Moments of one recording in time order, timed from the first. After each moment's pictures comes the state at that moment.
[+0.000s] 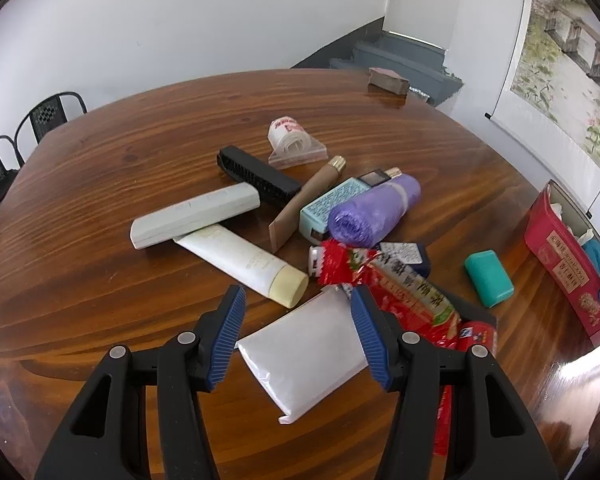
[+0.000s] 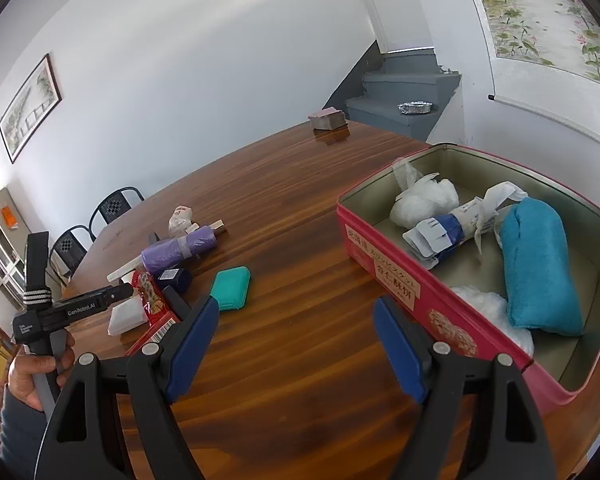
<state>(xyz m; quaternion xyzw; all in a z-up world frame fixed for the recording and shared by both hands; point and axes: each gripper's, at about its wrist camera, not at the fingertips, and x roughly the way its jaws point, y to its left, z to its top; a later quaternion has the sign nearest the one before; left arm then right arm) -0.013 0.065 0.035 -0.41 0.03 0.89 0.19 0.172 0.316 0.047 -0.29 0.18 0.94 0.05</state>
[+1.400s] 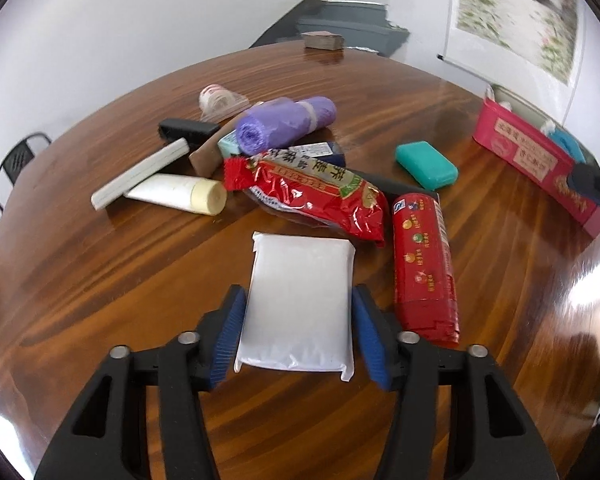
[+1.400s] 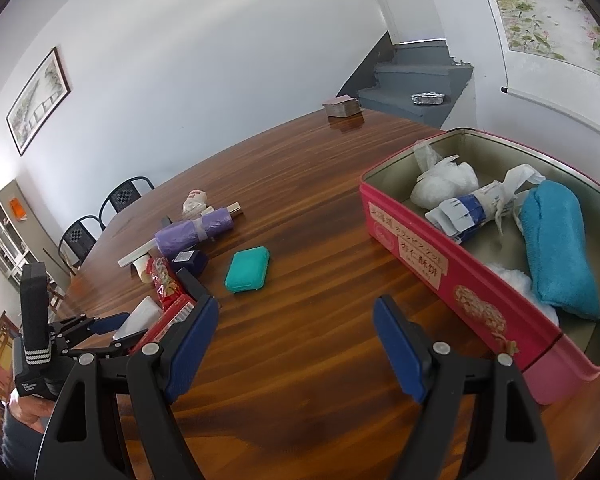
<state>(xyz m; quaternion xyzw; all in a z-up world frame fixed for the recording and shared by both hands) 0.058 0.085 0.017 -0.41 0.13 0.87 0.24 0.171 0.295 0.038 -0.31 0.18 0.93 0.03</state>
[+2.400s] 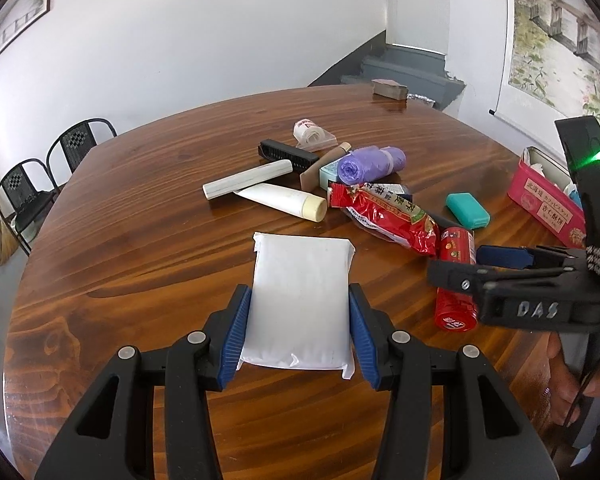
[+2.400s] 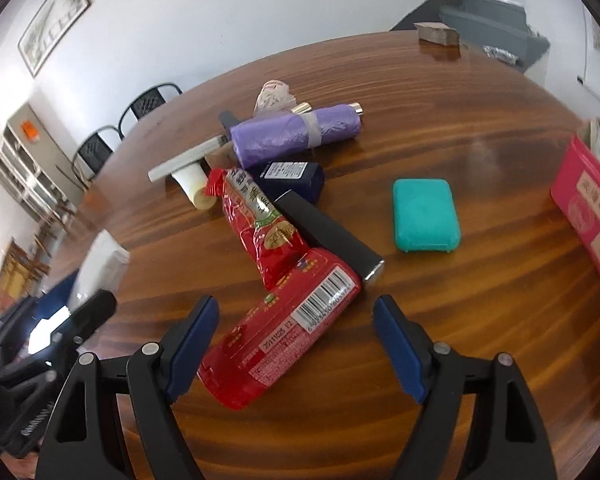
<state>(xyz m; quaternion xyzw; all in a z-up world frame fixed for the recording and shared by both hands) 0.085 0.022 0.049 -0.36 0.07 0.92 0.15 0.076 0.170 0.001 -0.44 0.10 0.89 -0.04</state>
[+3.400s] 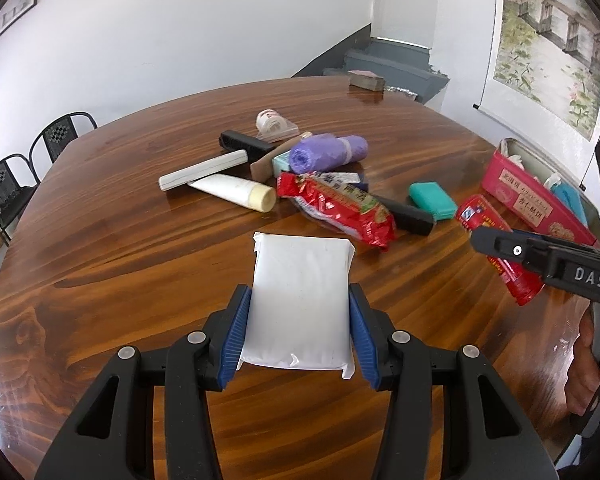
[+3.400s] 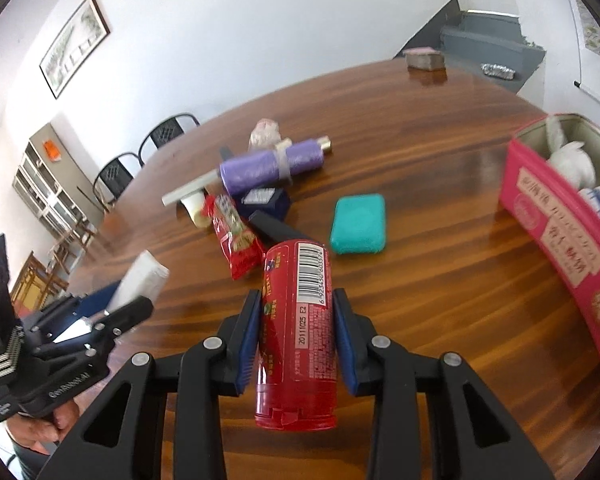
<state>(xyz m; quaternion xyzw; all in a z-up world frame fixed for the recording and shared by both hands) 0.097 0.058 0.046 -0.38 0.06 0.91 0.18 0.122 0.233 0.026 -0.37 0.15 0.91 -0.07</state>
